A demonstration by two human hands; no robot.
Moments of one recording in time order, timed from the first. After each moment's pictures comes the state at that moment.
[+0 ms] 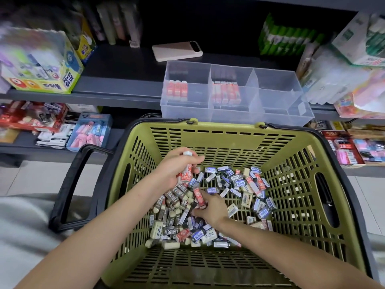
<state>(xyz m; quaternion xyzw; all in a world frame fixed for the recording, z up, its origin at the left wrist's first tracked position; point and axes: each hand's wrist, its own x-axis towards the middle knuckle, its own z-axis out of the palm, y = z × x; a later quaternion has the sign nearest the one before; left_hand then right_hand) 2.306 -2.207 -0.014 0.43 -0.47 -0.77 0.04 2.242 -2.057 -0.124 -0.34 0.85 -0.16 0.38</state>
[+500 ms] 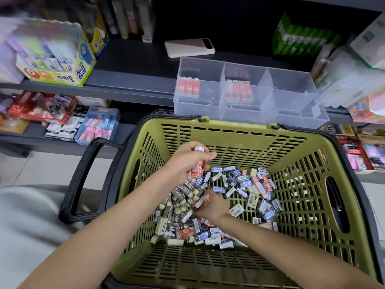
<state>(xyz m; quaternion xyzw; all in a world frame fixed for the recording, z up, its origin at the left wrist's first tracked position) 2.305 -2.208 -0.006 0.42 -0.49 -0.77 0.05 2.254 -2.070 -0.128 -0.30 0.87 -0.09 0.39</state>
